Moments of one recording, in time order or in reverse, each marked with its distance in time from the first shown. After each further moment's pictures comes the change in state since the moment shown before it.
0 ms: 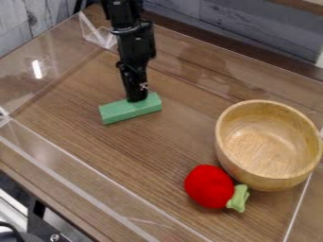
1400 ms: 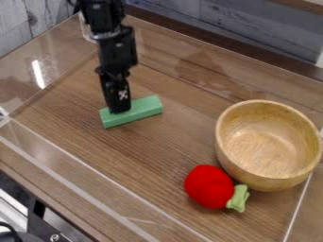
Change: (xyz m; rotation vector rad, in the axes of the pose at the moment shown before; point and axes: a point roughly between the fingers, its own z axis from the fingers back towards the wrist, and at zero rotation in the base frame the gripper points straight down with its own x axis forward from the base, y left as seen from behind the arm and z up) arm -0.044 -0.007 0.002 -0.020 0.024 0.048
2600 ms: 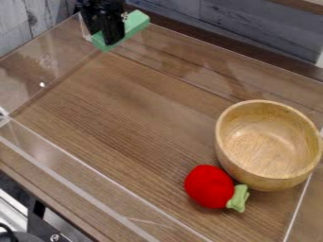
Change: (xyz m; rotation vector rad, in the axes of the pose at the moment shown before) arm 0.011 0.052 0.093 0.121 -0.172 0.454
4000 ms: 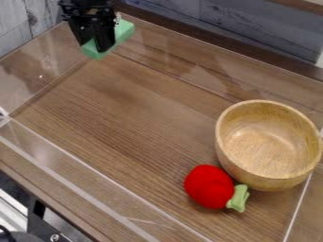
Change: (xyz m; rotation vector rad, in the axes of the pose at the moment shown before) arm -0.009 0.001 -0.011 -0.046 0.030 0.118
